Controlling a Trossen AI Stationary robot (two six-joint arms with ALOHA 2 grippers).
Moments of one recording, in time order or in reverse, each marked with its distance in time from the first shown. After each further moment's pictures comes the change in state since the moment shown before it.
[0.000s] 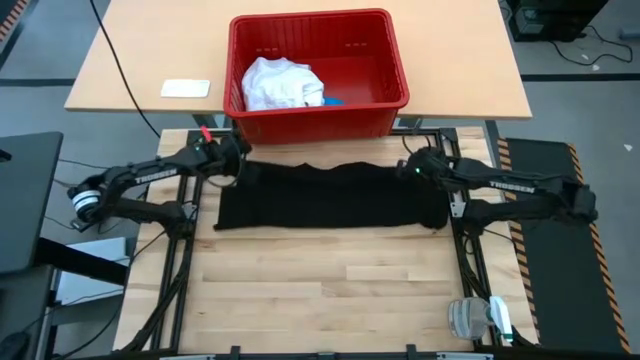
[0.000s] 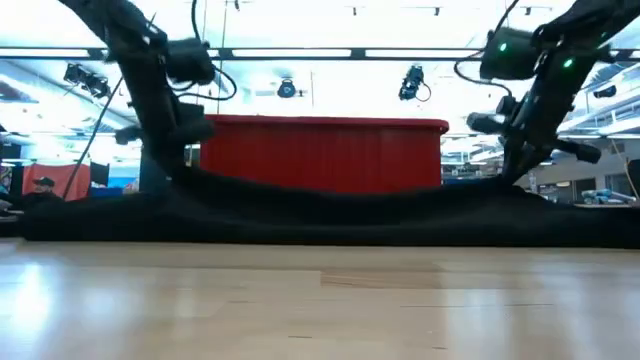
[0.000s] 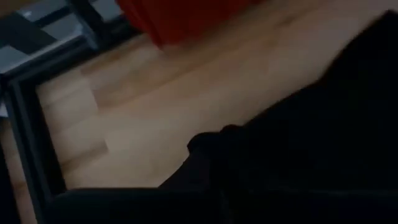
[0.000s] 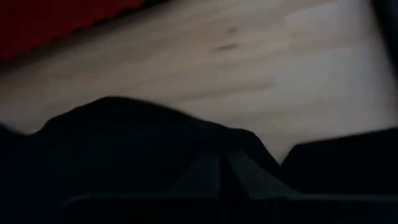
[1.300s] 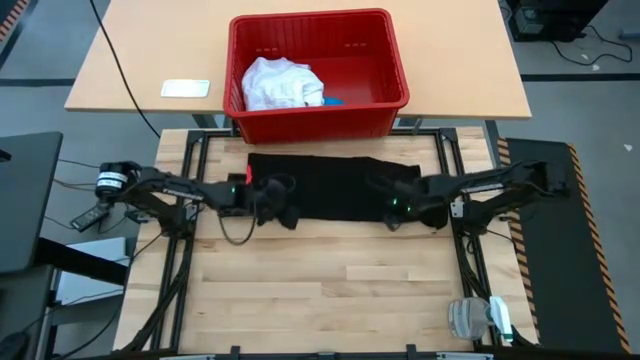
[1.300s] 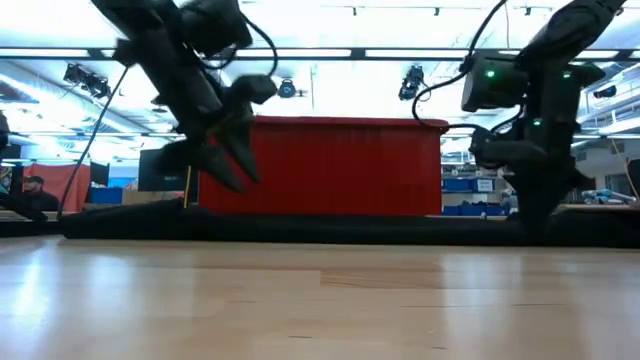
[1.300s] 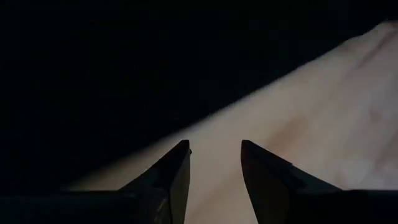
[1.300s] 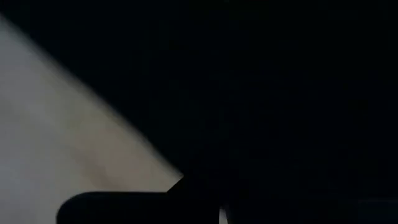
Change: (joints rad) left arm -0.641 0.233 0.039 0.339 0.145 -0.690; right arm 0.388 0.322 0.002 0.039 -0.415 -0.359
